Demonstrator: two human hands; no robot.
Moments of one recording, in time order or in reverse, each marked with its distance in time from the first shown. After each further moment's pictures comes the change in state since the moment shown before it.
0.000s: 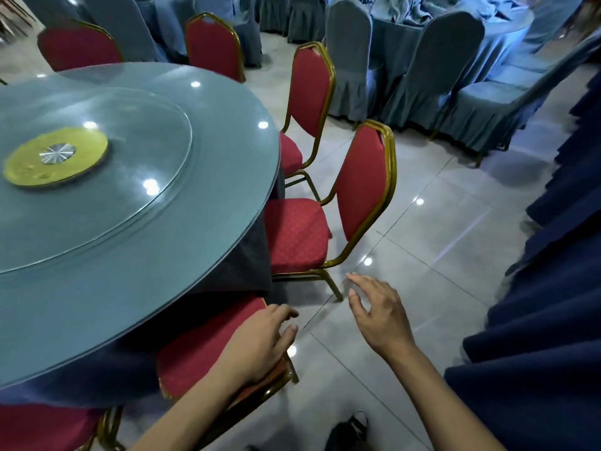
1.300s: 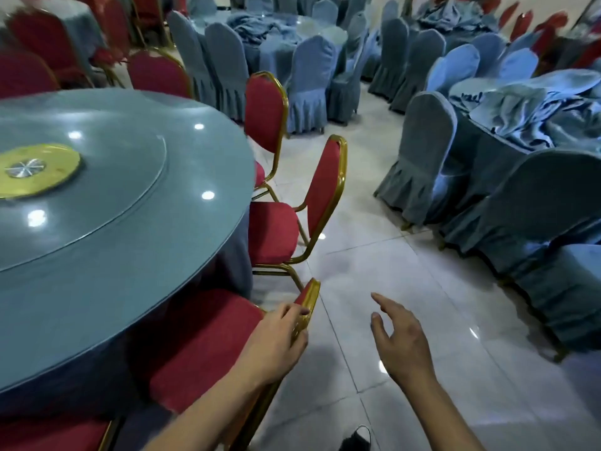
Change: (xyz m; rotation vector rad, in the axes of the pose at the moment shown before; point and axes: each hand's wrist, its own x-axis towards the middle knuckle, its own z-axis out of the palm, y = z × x) left_hand 0.651 0.156 -0.005 -0.121 0.400 -0.366; right_hand 0.641 0.282 -0.187 0.055 -0.213 -0.226
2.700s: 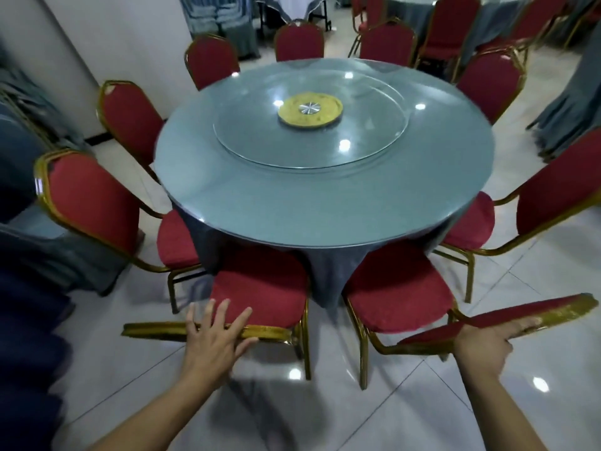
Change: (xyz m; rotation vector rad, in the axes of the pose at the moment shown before) left_hand 0.162 0.050 0.089 0.482 0.212 -1.508; right_hand 0.549 0.014 0.128 0.022 -0.505 -0.003
